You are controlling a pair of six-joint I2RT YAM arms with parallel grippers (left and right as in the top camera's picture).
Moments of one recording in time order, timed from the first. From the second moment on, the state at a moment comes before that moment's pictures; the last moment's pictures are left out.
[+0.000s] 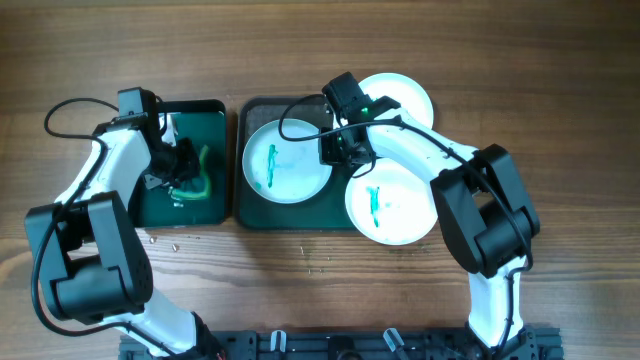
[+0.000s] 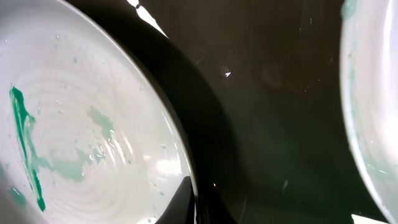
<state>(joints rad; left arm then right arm) 0.18 1.81 1.12 -0.73 0.11 -0.19 0.53 2.12 1.46 -0.63 -0.21 0.51</state>
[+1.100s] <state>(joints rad) -0.03 1.75 1.42 -0.95 0.15 -0.30 0.52 2.12 1.46 -0.68 -0.27 0.49</state>
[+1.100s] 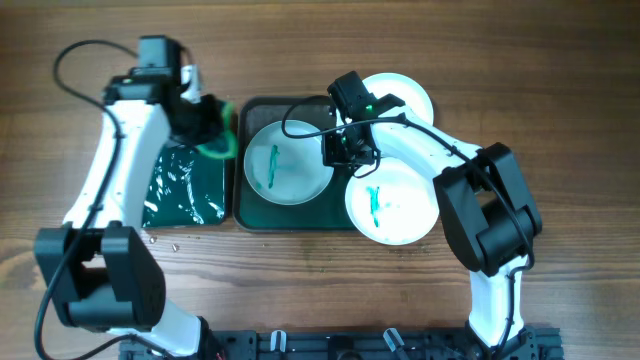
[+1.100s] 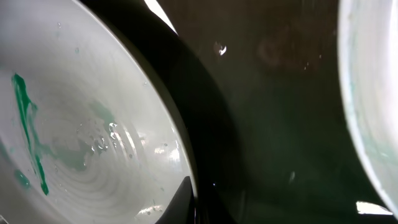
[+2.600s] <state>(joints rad) -0.28 2.03 1.44 -1.01 0.04 -0.49 0.52 2.12 1.46 -0.68 -0.29 0.49</state>
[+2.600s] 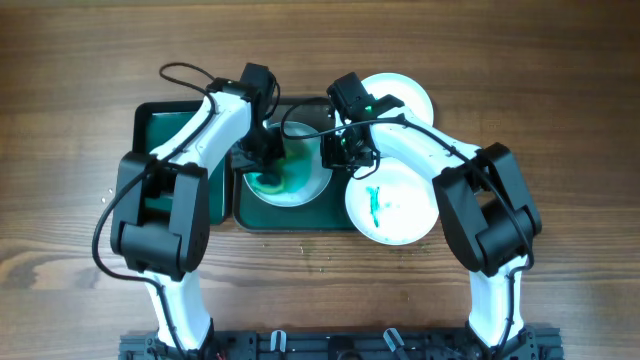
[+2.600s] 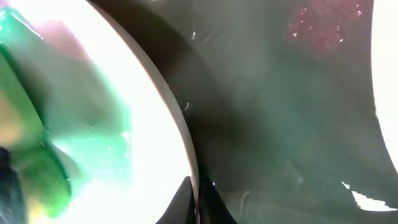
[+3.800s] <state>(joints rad) -0.35 2.03 1.43 -0.90 0.43 -0.33 0.42 2.12 1.36 -0.57 -0.57 0.44</state>
